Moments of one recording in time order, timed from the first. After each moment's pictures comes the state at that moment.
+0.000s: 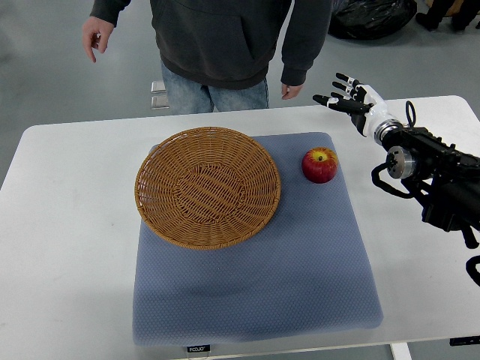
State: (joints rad) left arm -0.05 0.00 -0.09 -0.15 0.08 0.02 0.13; right arm 0.93 -0.16 0.46 0.44 -0.15 0.01 0.24
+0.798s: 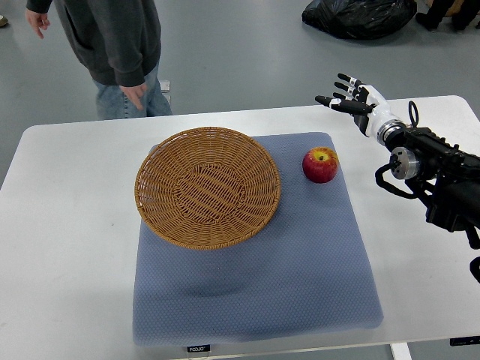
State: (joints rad) left arm -0.04 0.00 -0.09 -0.15 0.08 0.02 0.13; right arm 0.93 -0.18 0.46 0.44 -0.16 0.02 0.24
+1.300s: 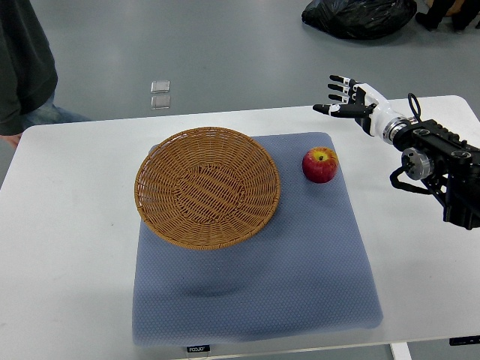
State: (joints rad) left arm -0.04 0.00 -0.09 -0.15 0.08 0.02 0.13; right arm 0.93 -0.23 0.44 0.45 -0.38 0.16 0.24
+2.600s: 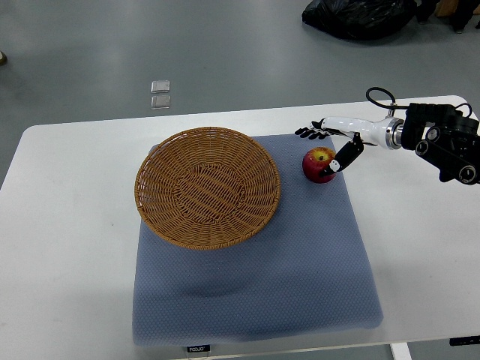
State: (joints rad) left arm -0.04 0.00 -0.09 -0.16 0.08 0.02 0.13; right arm 1.02 -0.38 0.22 0.63 -1.17 0.34 0.38
